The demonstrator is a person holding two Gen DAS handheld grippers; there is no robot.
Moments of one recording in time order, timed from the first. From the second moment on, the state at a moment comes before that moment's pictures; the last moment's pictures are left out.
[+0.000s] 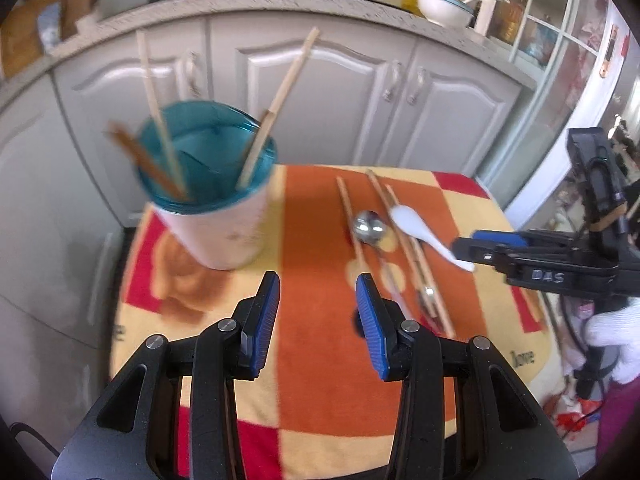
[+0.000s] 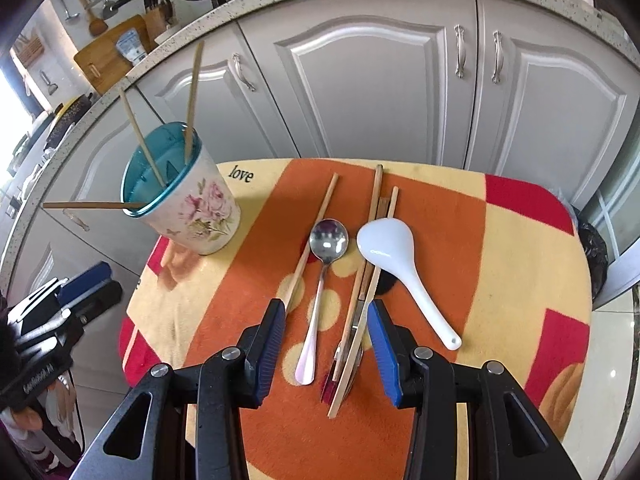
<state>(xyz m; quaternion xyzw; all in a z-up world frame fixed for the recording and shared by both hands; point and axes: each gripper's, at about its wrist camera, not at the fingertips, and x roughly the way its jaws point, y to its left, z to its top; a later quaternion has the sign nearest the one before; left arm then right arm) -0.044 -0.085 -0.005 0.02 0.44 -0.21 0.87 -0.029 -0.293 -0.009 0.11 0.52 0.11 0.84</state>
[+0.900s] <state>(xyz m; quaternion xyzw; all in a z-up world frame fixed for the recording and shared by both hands) 0.058 -0.164 -0.077 -0.02 0.52 -0.19 0.83 0.105 -0.328 -0.061 0.14 0.54 0.12 0.82</state>
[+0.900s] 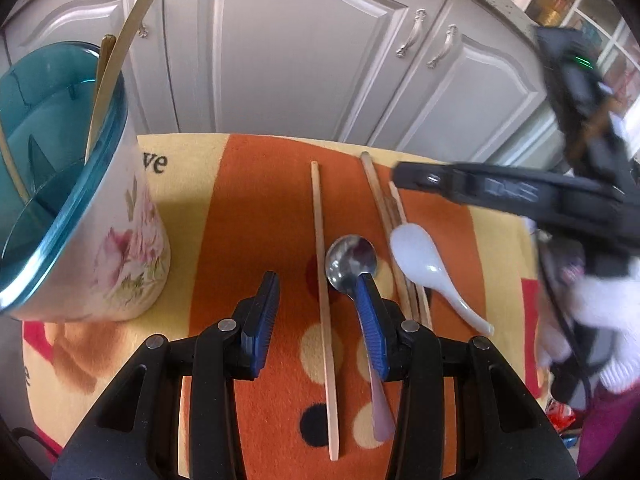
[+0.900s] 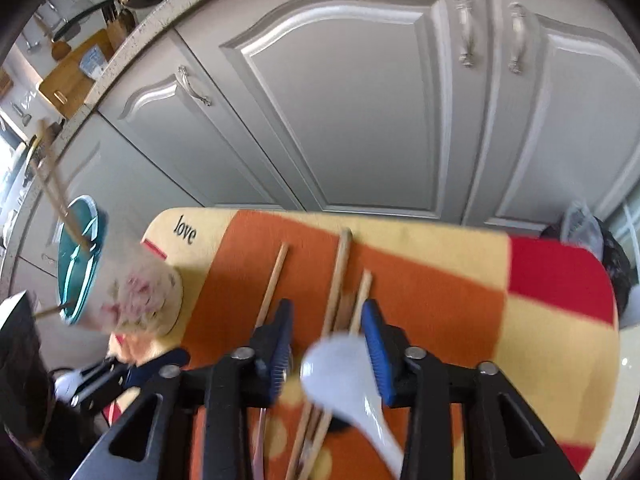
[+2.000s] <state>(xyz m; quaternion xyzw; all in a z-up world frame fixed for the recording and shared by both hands) 0.053 -0.175 -0.114 0.03 0.55 -0.19 0.81 0.030 -0.408 -0.078 0.17 0.56 0.10 0.81</state>
